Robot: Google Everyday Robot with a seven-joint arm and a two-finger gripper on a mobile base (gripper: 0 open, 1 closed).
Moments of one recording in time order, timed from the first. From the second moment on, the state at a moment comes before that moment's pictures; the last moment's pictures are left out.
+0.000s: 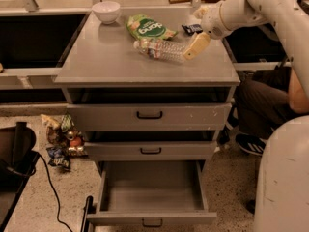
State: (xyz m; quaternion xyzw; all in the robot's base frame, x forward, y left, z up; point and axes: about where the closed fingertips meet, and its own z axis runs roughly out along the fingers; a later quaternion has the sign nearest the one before) arm 0.773 -0.126 0.912 -0.57 0.69 0.08 0.44
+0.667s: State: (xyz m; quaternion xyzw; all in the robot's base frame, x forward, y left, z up) arm 0.784 -0.117 0.901 -0.55 0.69 0.08 0.45
